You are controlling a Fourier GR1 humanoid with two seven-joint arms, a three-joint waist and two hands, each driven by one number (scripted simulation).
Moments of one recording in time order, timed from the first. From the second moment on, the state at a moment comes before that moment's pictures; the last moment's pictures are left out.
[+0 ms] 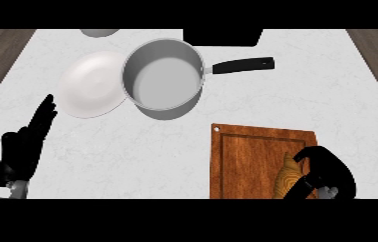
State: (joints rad) left arm 0.02 0.56 -0.15 -1.51 0.19 0.28 0.08; right arm 0.01 -0.41 0.35 -1.72 0.57 0.16 1.20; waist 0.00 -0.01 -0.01
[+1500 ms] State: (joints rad) left arm -0.02 0.54 -0.13 -1.46 0.17 0.24 0.08; right arm -0.89 -0.01 0.93 -1.72 0.89 0.09 1.04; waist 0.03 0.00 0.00
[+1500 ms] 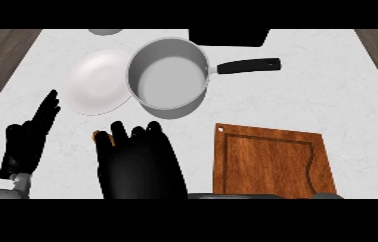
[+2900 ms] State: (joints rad) left arm -0.02 0.47 -0.08 -1.48 0.10 0.20 0.09; right arm -1.22 0.00 0.42 -0.83 0.71 -0.28 0.42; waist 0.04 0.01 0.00
